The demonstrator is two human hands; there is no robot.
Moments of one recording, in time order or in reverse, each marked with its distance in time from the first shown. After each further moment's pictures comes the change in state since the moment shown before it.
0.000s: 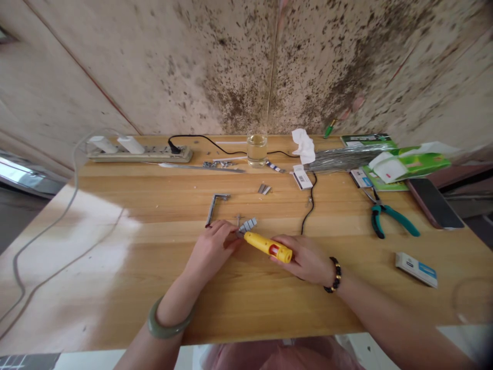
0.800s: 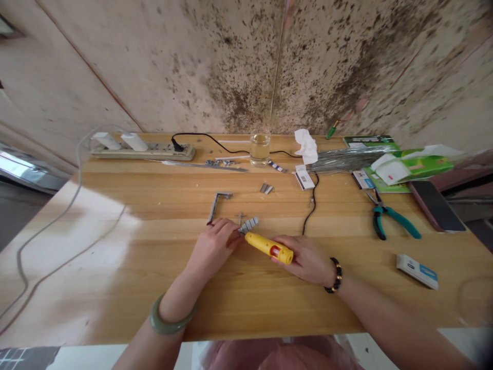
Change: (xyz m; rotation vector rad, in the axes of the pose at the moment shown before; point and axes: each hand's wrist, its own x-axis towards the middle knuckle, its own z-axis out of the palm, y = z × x) left_hand 0.003 0.005 -0.004 0.059 0.034 0.063; right_hand -0.001 0.001 0.003 0.029 -0.021 -0.013
